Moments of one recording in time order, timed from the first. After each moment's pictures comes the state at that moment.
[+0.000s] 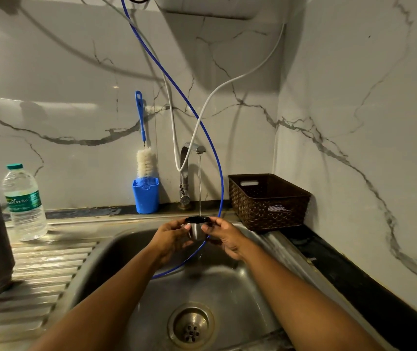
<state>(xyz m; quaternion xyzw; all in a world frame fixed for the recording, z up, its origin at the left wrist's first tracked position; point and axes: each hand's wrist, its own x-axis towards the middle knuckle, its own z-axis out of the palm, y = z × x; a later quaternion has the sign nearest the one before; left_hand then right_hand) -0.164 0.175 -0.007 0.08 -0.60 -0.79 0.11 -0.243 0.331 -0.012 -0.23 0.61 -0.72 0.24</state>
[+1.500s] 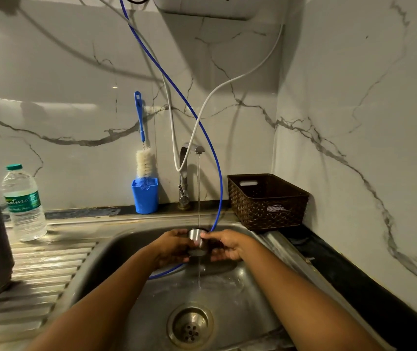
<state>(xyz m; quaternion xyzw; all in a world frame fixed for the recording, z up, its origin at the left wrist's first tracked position) -0.162 0.172 -0.012 0.13 -0.73 -0.67 -0.01 -0.238 0.338 -0.004 -0.12 0.70 -0.62 0.34</state>
